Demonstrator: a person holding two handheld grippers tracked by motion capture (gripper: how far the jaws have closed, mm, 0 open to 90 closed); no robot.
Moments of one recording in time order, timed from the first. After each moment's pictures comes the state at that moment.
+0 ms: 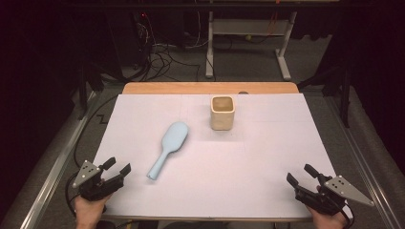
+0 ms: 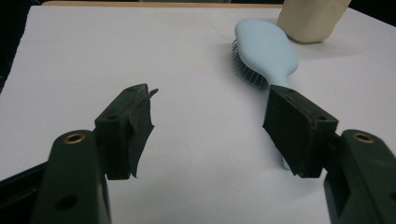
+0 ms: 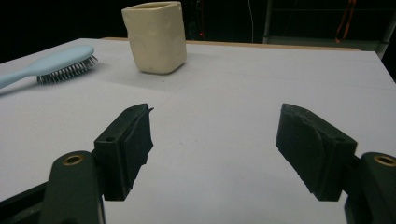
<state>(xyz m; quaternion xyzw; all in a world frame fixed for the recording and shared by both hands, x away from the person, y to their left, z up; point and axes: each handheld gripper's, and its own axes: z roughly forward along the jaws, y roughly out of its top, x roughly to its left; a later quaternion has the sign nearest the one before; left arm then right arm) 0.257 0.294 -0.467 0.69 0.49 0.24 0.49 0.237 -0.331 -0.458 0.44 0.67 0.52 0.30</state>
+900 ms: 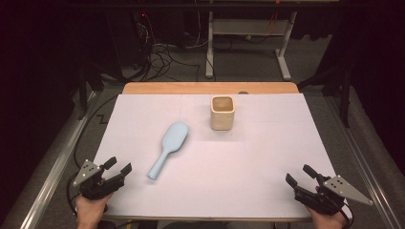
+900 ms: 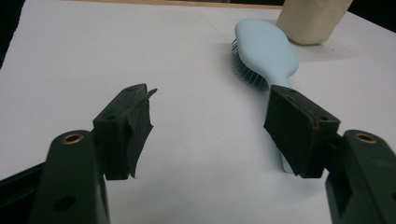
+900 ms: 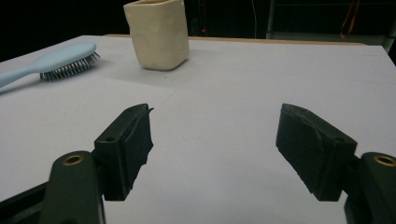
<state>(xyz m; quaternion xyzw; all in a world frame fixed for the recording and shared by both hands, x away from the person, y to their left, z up) 0.260 0.294 -0.468 0.68 0.49 0.23 0.49 0.238 -0.330 -0.459 0.44 0.67 0.52 0.29</state>
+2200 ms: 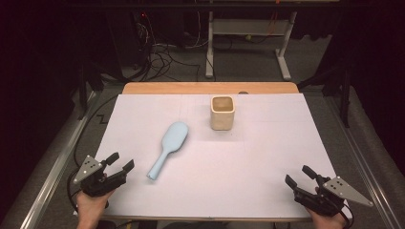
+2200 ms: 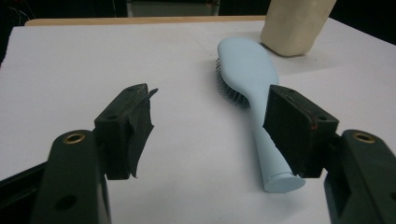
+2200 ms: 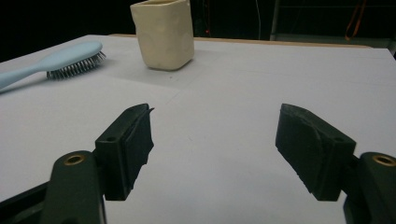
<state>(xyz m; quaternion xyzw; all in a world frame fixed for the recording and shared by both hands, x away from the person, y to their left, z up) 0.263 0.284 -0.451 0.69 0.46 0.23 0.50 0.235 -0.329 -0.459 0.44 0.67 0.52 0.29</state>
